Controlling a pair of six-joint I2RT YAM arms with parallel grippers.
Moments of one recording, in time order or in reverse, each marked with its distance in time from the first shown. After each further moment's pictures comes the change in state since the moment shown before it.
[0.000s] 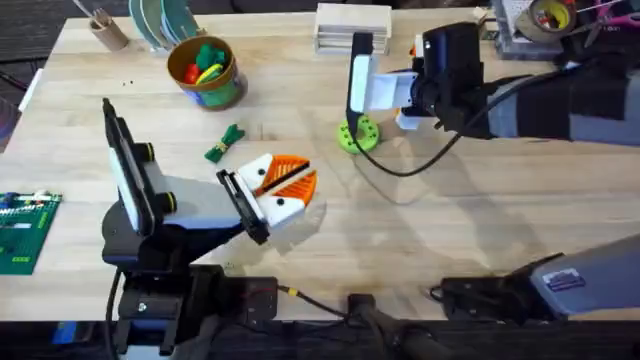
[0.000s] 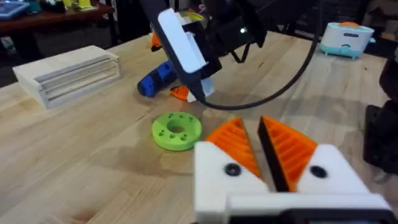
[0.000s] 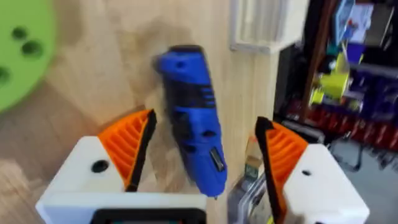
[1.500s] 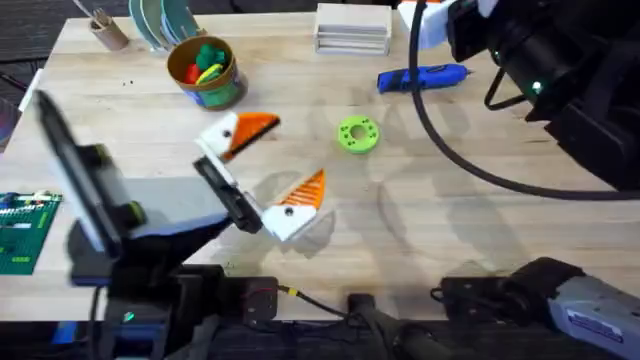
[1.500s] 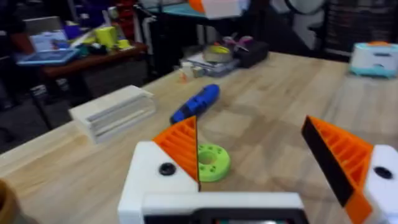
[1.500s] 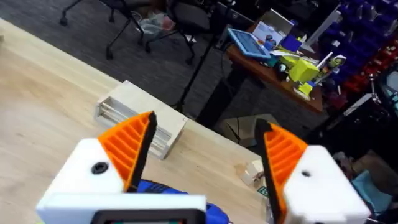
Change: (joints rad) left arm 0.000 0.000 0.069 0.107 -0.111 -0.022; right arm 0.095 -0.609 0.000 -0.034 0.015 0.843
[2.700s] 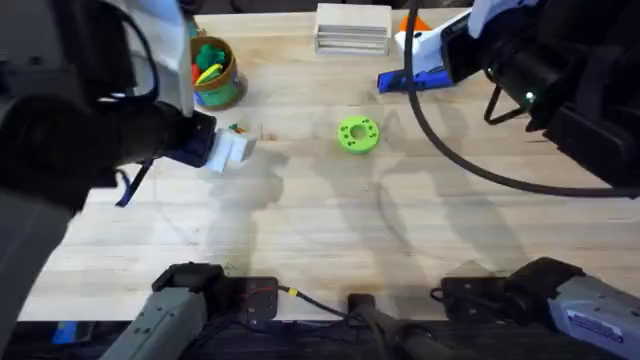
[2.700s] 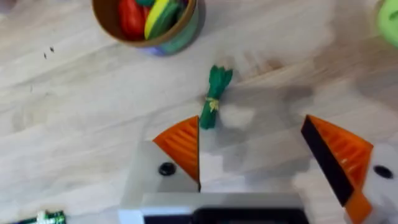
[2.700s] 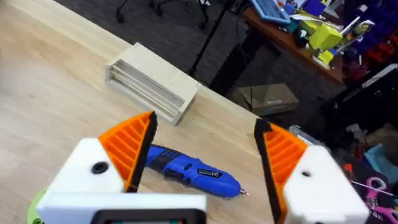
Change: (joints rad) left arm 0.000 0.900 0.816 -0.935 -0.869 0.360; right arm 0.001 0.000 0.000 -0.155 0.000 0.049
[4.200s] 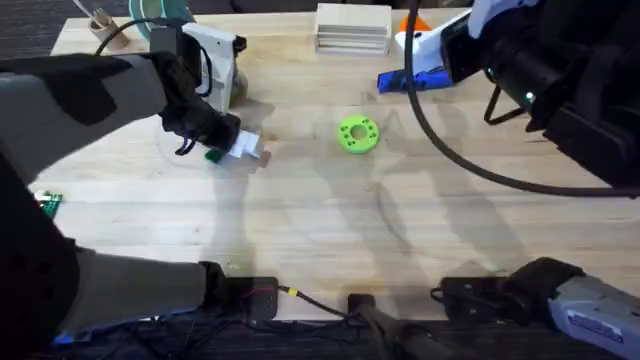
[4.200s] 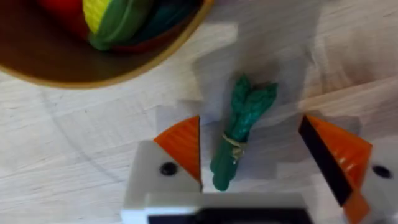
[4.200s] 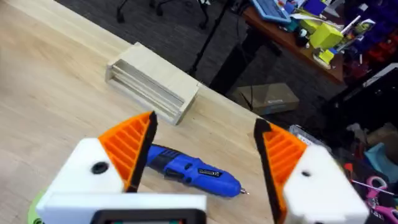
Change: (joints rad) left arm 0.082 0.658 0.001 0.278 0.008 0.035; right arm 0.000 0.000 0.000 -0.002 0.000 0.003
